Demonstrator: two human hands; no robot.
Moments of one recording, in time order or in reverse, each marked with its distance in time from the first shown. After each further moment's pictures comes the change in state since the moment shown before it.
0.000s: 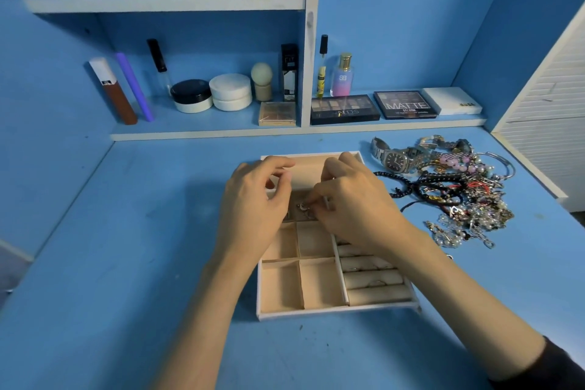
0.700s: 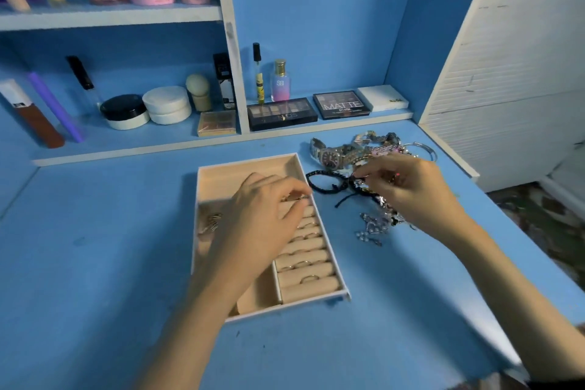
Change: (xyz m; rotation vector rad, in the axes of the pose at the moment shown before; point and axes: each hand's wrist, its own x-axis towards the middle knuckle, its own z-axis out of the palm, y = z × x) left_hand -0.014 0.070 0.021 0.090 -0.394 0.153; right_hand -0.067 0.083 -0.077 0.368 0.091 0.466
